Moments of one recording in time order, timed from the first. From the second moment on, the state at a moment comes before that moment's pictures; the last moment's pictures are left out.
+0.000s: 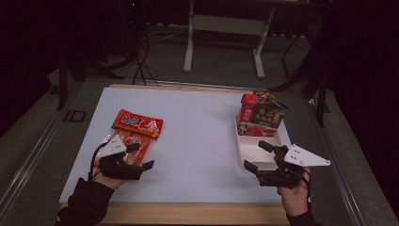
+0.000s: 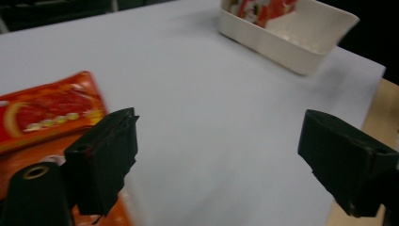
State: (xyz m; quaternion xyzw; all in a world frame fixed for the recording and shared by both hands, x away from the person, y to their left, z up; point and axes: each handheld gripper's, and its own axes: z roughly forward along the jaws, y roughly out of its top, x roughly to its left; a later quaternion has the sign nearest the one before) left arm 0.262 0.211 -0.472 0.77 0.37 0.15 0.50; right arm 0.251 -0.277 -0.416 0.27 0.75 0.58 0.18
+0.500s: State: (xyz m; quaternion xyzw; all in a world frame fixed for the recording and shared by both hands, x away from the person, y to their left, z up) left arm 0.288 0.278 -0.468 0.74 0.44 0.24 0.45; right arm 0.250 -0.267 -0.433 0.26 0.77 0.56 0.15
